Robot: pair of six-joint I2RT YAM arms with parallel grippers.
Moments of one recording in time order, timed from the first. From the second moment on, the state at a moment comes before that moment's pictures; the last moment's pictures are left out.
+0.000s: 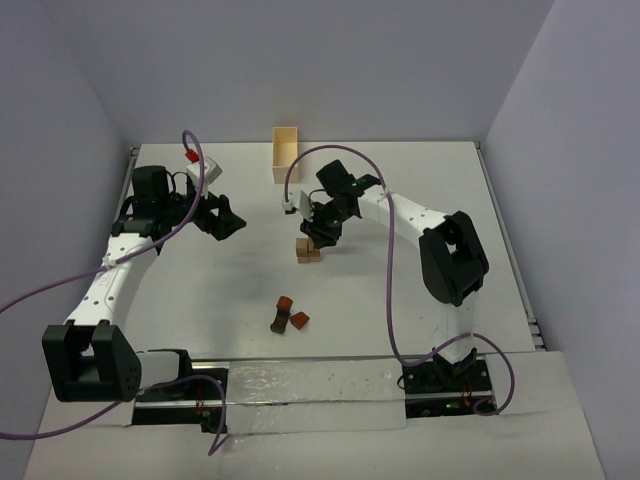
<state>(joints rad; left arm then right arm) -0.05 1.26 1.02 -0.36 0.77 0.29 0.60 1.94 1.53 -0.72 -0.47 -0.76</state>
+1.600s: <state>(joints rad) -0.05 1.29 1.02 -0.37 0.79 0.30 0.62 1.94 1.54 -0.72 -0.46 -0.74</state>
